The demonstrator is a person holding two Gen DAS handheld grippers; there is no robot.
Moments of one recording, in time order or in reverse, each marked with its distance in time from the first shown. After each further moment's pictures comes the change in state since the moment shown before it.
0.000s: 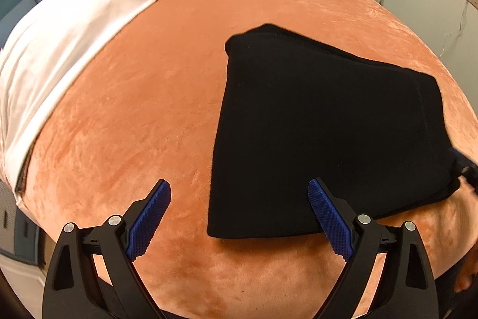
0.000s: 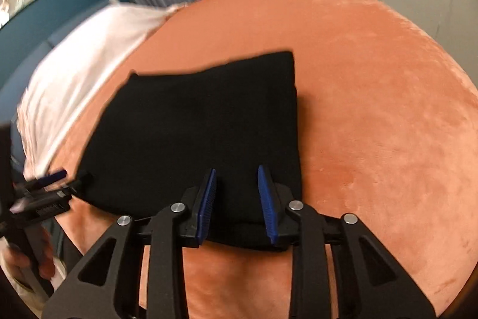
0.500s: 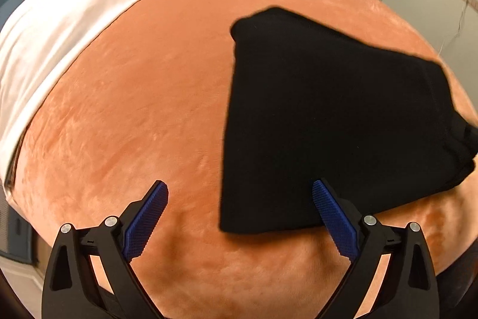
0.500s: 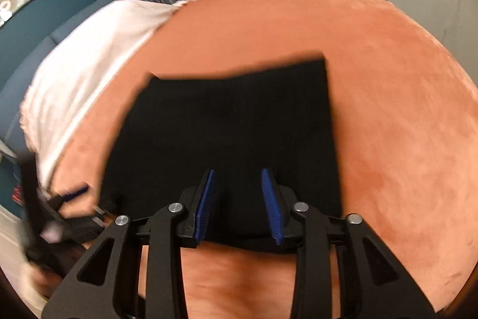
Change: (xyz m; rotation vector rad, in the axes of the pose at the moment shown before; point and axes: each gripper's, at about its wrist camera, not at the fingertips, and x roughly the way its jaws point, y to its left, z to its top) left arm 0.017 0.026 -0.014 -0.036 0.023 -0.065; right arm 0.027 0.074 0.037 -0.069 0.028 0.113
